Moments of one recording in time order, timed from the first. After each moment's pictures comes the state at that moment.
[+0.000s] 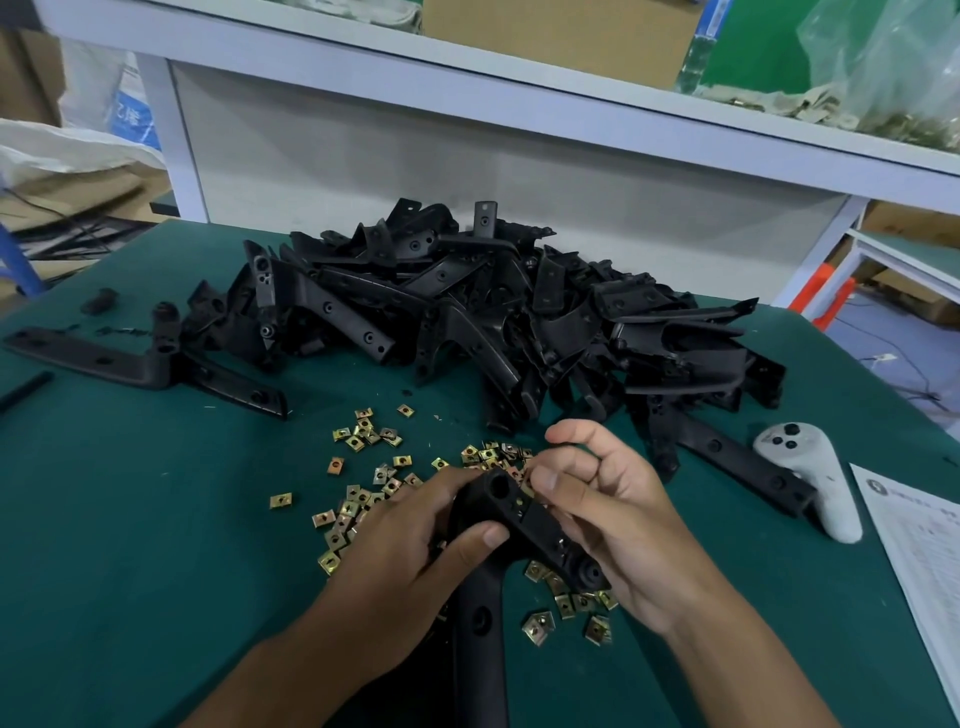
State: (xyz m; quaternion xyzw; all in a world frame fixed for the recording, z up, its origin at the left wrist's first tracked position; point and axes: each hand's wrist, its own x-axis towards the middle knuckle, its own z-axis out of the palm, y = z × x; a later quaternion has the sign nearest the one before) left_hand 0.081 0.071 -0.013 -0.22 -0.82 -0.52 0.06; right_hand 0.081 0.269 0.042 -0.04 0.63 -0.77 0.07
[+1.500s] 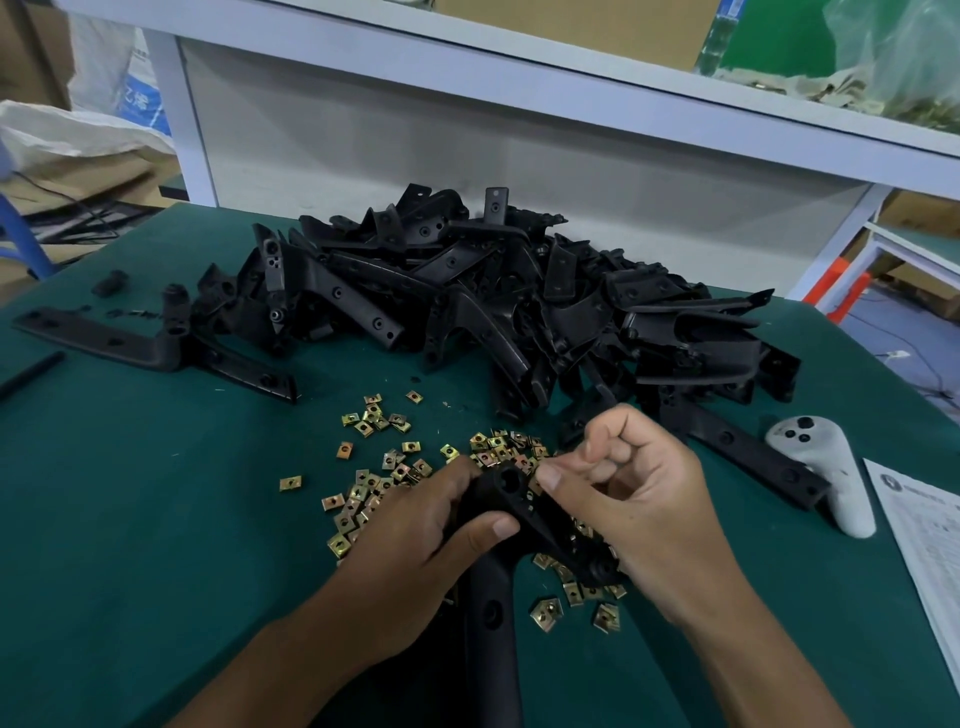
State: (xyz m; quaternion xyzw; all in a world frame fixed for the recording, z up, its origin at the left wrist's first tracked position) left_hand 0.082 0.071 -0.008 -0.24 -0.80 -0.55 0.03; right_hand 0.091 0.267 0.049 -0.11 0.73 -0.67 -0.07
